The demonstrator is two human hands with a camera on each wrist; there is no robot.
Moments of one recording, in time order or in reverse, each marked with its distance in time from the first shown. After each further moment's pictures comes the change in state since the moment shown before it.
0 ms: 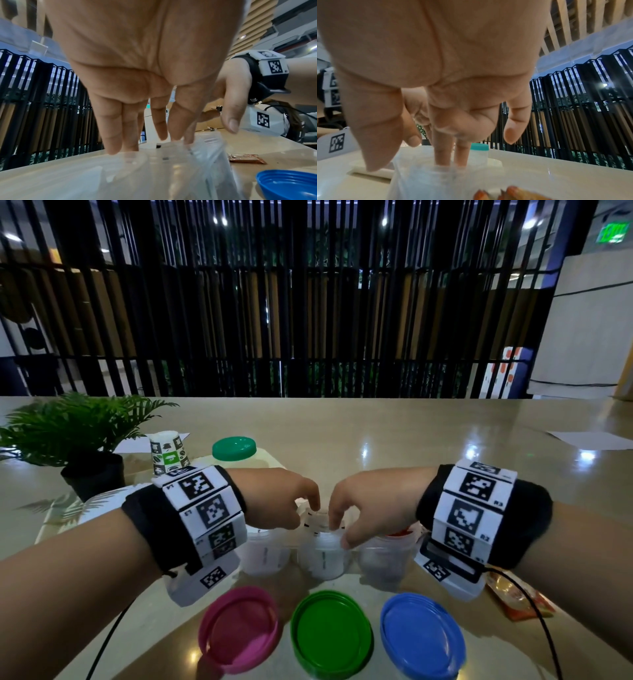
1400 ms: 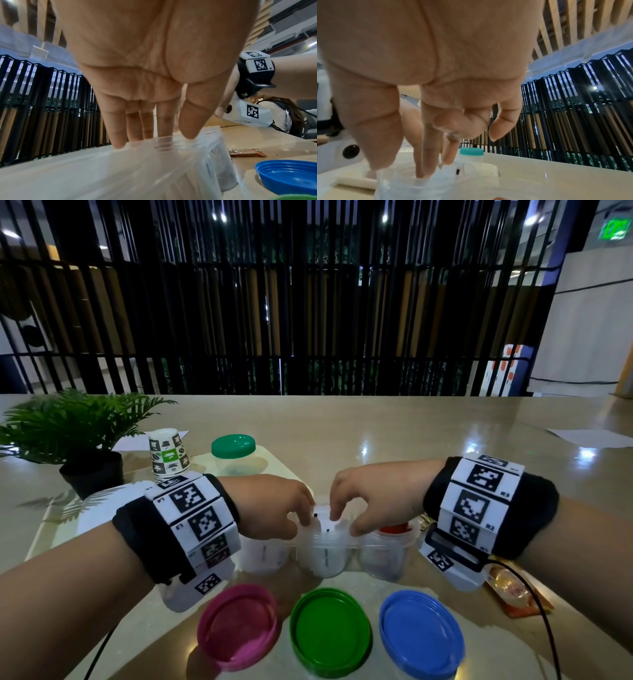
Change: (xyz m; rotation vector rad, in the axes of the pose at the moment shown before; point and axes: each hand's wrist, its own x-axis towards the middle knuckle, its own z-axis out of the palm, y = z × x) left_hand -0.005 -0.001 0.009 0.135 -0.005 0.131; right_hand -0.008 0.006 -0.006 -0.007 0.016 -0.041
